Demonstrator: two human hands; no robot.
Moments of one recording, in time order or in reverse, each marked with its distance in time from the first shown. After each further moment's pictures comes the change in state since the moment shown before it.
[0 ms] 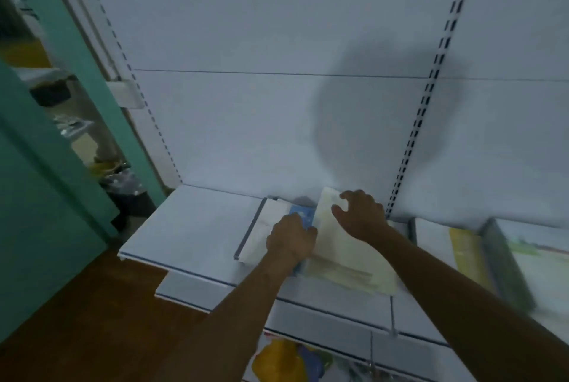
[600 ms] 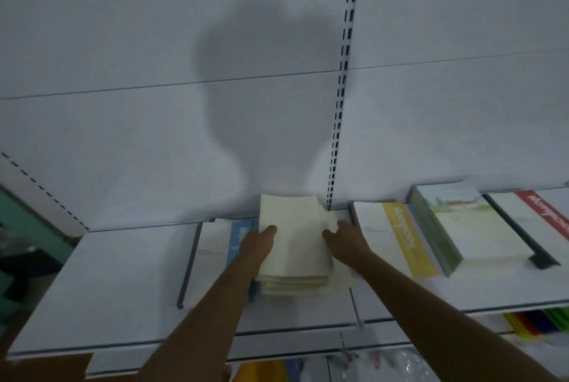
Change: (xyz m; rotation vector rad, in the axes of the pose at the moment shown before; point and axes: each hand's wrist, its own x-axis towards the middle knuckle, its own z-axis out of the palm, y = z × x) left_hand 0.064 0.022 0.041 -0.429 -0.324 -0.253; right_hand -0.025 0.069 0.024 0.408 -0.025 0.566
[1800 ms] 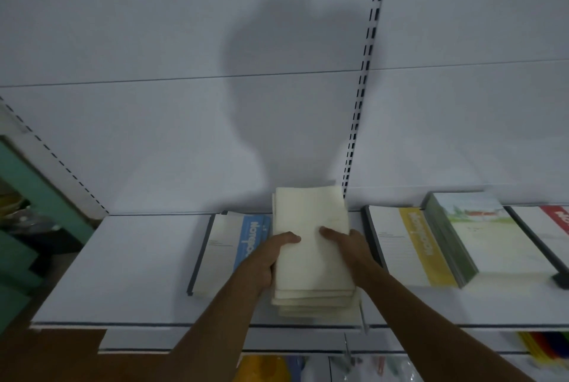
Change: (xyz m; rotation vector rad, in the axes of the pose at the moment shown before) left_hand -0.026 -0.015 -0.004 -0.472 -0.364 -0.132; right_hand 0.000 0.014 0.020 0.767 -0.151 0.060
